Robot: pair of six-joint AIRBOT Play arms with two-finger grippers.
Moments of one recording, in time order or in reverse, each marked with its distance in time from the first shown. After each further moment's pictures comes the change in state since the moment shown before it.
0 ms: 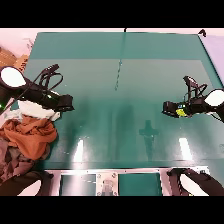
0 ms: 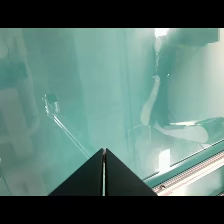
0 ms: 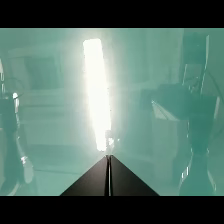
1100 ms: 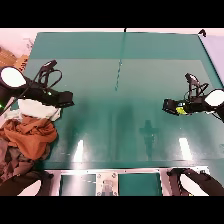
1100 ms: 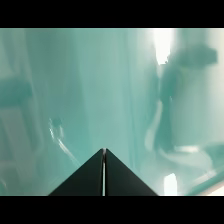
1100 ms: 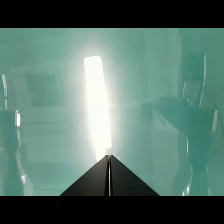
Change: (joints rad) left arm 0.000 0.000 0.000 0.016 0.128 0.010; right arm 0.000 0.000 0.000 0.000 -0.081 0.002
